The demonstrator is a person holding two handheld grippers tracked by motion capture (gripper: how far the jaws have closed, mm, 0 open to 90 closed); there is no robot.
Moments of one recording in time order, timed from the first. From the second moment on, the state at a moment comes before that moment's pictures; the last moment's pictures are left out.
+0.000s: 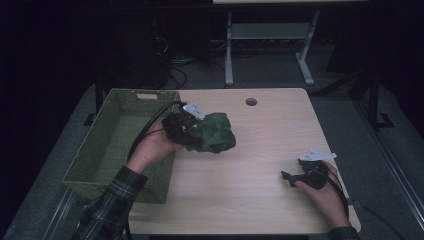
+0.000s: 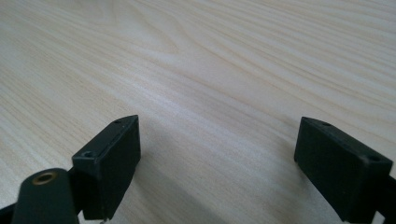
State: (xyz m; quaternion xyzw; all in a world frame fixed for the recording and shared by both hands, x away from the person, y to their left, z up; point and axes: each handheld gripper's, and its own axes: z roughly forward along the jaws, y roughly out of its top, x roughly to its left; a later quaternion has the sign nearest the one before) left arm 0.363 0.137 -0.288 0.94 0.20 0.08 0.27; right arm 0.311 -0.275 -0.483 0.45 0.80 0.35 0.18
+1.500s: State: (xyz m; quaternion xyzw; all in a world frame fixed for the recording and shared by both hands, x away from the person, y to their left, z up) left arm 0.370 0.325 -0.368 0.87 0.44 0.13 0.19; right arm 0.311 -0.274 -0.483 0.45 0.80 0.35 0.18
